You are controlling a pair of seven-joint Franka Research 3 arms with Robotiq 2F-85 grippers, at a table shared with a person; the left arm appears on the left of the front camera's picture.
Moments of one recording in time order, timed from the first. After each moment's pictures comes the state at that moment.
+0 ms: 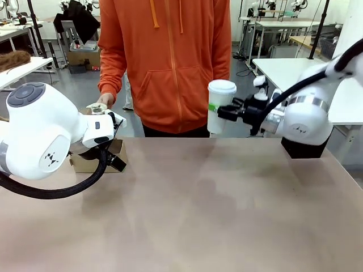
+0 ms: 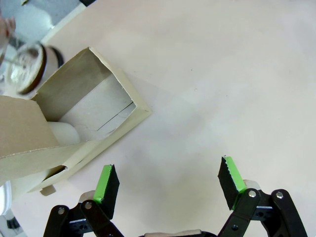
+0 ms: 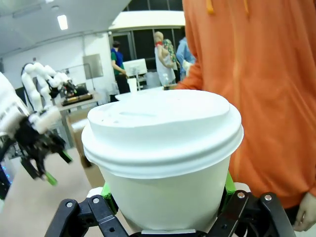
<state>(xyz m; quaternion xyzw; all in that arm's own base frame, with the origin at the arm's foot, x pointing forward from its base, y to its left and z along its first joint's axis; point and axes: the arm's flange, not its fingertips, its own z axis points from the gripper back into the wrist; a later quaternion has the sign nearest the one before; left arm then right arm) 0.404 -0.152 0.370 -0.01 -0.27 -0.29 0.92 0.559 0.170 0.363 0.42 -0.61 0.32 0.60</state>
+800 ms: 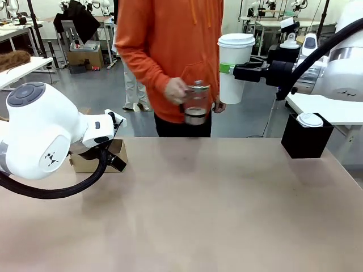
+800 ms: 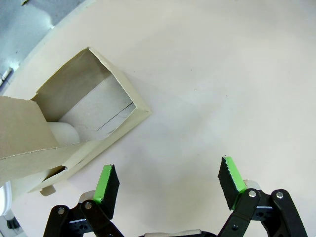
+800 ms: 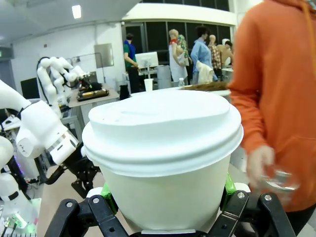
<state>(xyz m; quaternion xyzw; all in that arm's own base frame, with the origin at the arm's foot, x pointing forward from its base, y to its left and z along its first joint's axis) 0.404 -0.152 0.370 -0.01 -0.27 -0.29 0.92 0.485 0.152 0.508 0.41 -0.59 0.36 0.60</state>
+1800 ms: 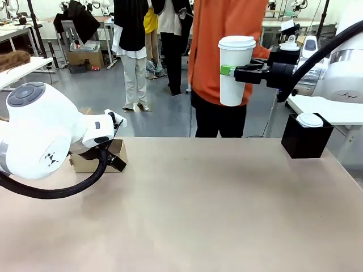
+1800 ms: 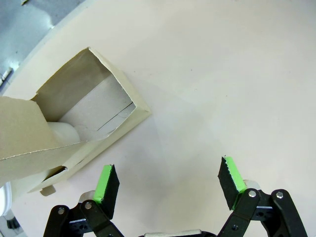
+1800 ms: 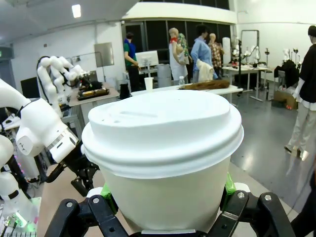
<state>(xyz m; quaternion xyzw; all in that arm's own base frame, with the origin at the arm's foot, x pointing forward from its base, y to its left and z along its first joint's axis) 0.404 -0.152 0.370 -0.01 -0.27 -0.29 0.92 0.486 0.151 0.504 0.41 -0.58 0.36 0.60</state>
